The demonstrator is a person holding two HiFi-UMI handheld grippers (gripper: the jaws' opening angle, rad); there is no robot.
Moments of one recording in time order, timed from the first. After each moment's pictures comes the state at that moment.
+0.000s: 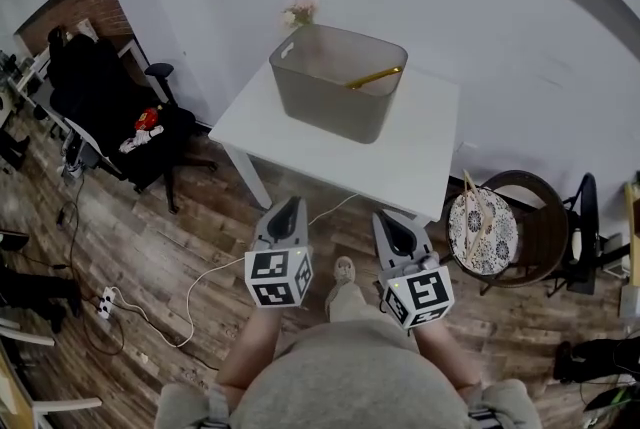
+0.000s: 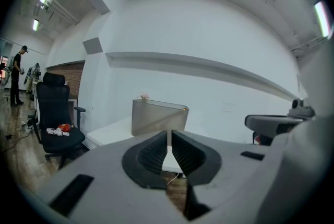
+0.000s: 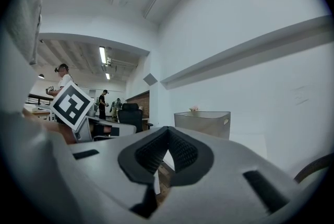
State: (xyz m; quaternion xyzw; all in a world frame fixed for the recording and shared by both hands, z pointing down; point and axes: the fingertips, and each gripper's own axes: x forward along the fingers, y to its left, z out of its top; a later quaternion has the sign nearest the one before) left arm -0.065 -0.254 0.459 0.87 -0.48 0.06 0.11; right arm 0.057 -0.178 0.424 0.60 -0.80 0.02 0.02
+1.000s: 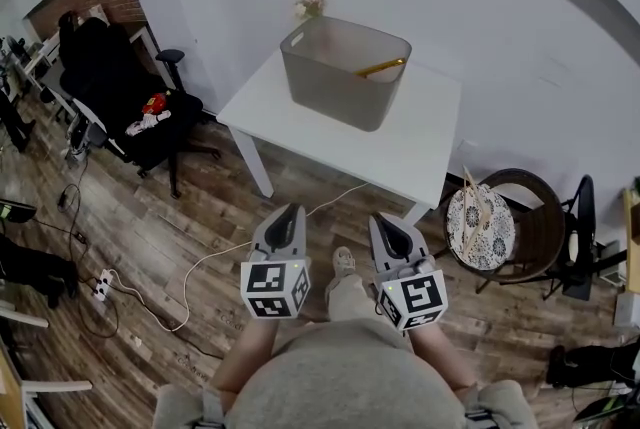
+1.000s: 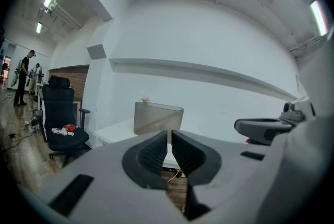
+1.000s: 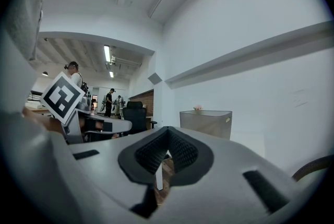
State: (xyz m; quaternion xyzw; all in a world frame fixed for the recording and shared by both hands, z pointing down) left arm -0.086 -0.178 0.450 0.87 -0.49 0.04 0.10; right arm 0.037 -0.122 0.429 0.59 -0.81 0.01 0.03
